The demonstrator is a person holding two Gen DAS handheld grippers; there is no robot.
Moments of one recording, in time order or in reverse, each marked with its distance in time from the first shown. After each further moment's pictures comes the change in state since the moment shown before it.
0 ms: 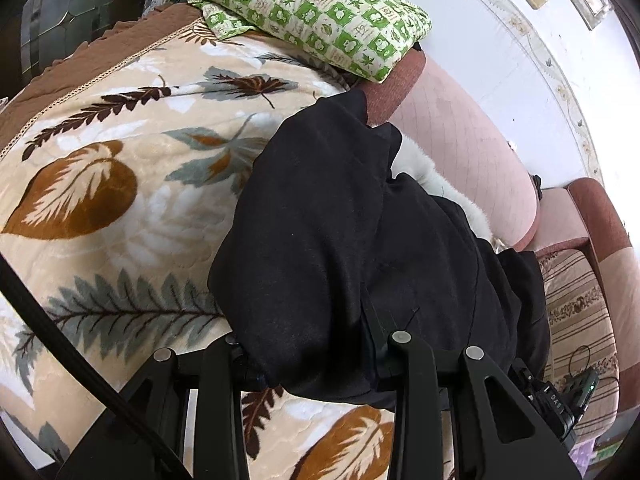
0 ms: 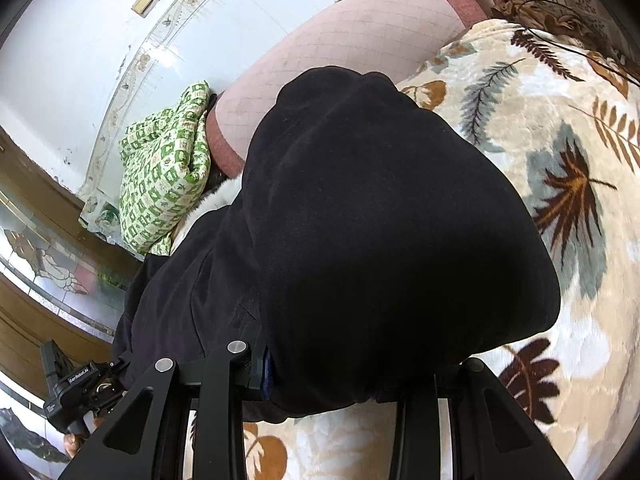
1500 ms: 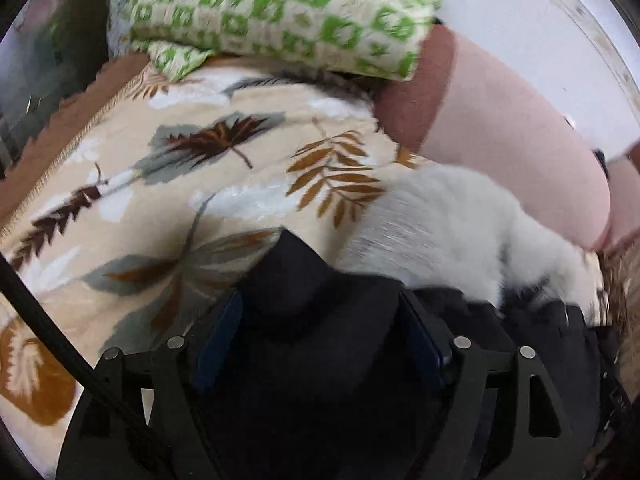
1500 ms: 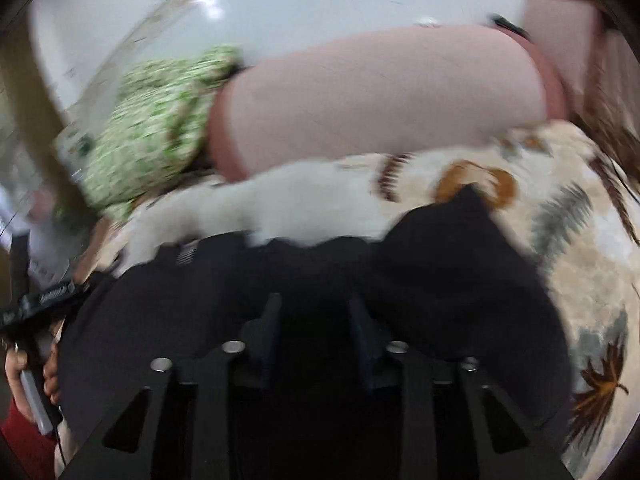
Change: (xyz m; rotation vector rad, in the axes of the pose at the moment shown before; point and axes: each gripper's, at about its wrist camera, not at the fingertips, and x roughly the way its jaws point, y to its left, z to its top) left arm 0.151 -0.031 0.106 0.155 -0.044 0.228; right arm 0.099 0.009 0.084 -0.277 -0.055 -0.191
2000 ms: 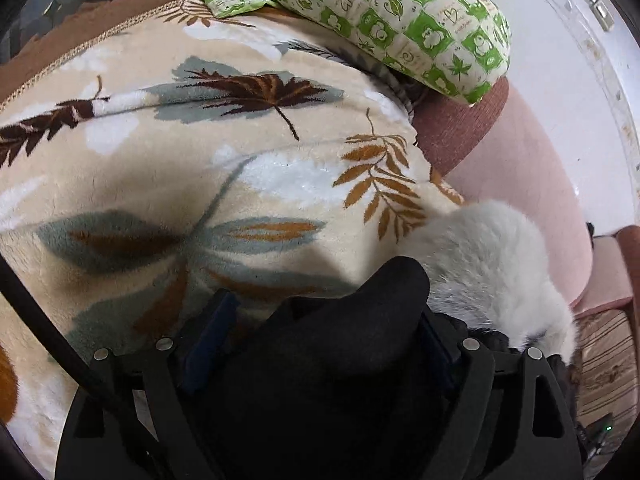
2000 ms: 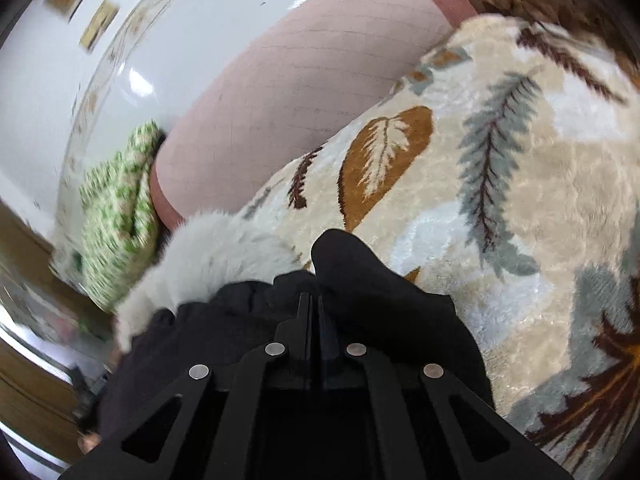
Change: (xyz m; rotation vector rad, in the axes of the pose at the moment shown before) left arm 0.039 0.057 -0.003 -0.237 0.031 -0.150; right arm 0.005 -0.094 -0.008 0.395 -0.033 0.157
